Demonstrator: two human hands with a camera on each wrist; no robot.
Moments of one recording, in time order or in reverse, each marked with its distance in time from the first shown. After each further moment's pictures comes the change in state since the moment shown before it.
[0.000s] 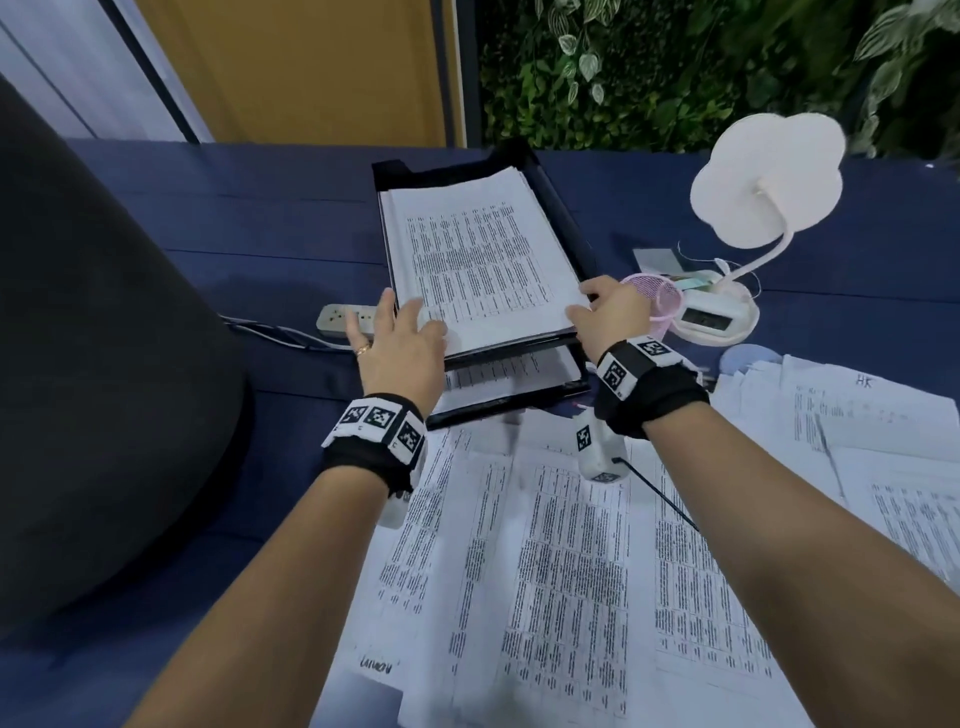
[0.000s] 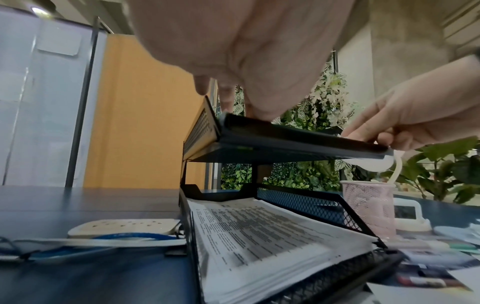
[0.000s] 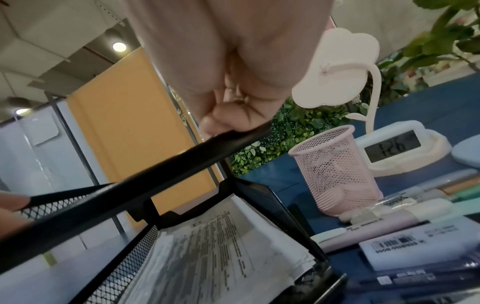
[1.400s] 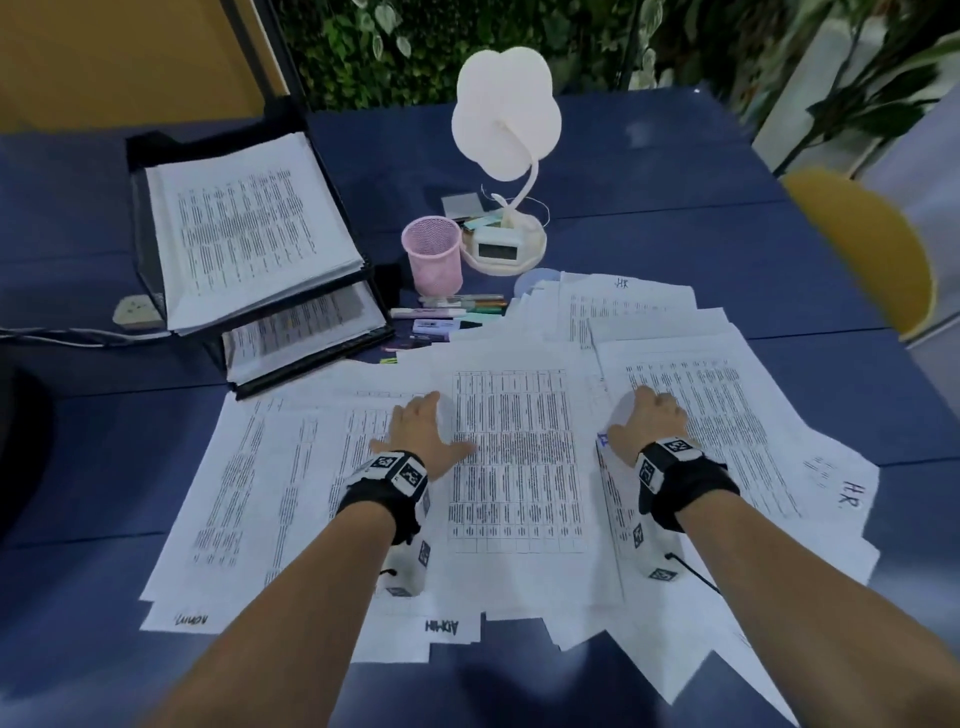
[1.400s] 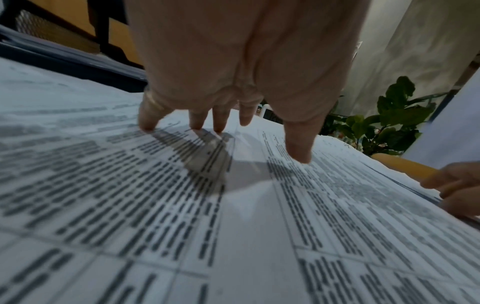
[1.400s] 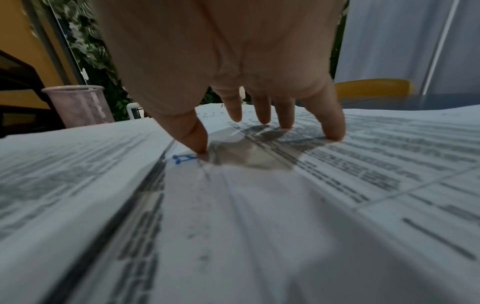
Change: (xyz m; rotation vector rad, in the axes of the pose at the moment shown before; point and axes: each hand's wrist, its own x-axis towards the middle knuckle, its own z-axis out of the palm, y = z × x) left_hand -0.127 0.215 0.092 -0.376 -0.651 -0.008; right_hand -0.150 0.281 -0.169 -0.476 -0.219 0.578
